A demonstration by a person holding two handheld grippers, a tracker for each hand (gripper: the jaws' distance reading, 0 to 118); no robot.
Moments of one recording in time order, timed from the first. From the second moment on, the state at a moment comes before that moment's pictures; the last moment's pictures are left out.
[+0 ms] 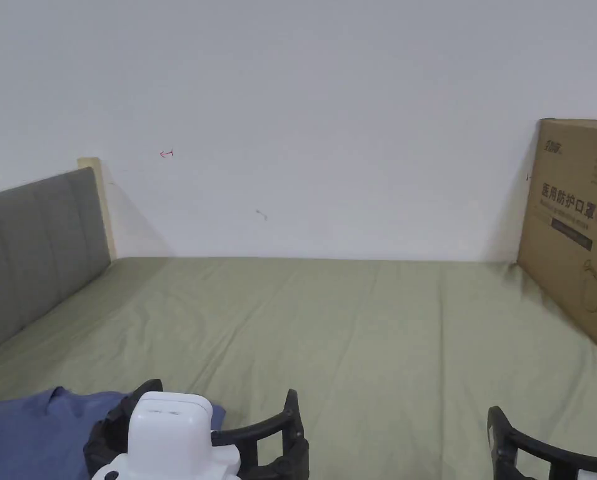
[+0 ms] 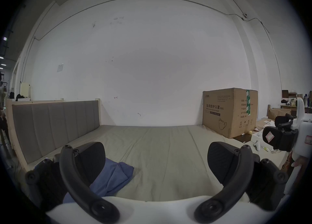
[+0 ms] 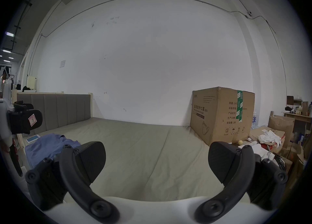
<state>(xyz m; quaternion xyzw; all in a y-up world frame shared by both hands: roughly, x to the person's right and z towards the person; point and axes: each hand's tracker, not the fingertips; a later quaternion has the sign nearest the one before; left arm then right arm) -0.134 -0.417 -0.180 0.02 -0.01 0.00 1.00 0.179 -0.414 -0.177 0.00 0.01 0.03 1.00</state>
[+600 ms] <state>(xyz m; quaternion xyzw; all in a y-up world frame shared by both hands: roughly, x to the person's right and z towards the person) -0.121 -0.407 -0.187 0.03 0.03 -0.10 0.99 0.191 -0.412 -0.187 0.00 0.04 -0.08 1.00</state>
